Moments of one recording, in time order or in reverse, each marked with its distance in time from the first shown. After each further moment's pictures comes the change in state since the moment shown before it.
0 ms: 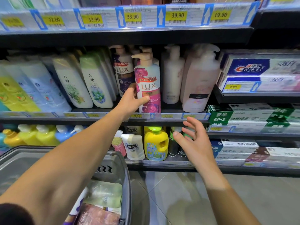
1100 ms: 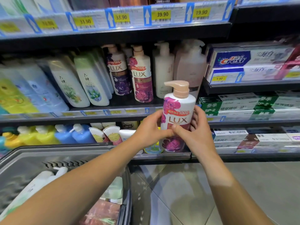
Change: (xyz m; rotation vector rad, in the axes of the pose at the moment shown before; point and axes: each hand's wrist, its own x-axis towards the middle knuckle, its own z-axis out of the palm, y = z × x) left_hand -0.117 0.019 0.080 0.220 -0.249 0.128; right_hand -0.012 -0.017 -0.017 0.028 0.054 -0.084
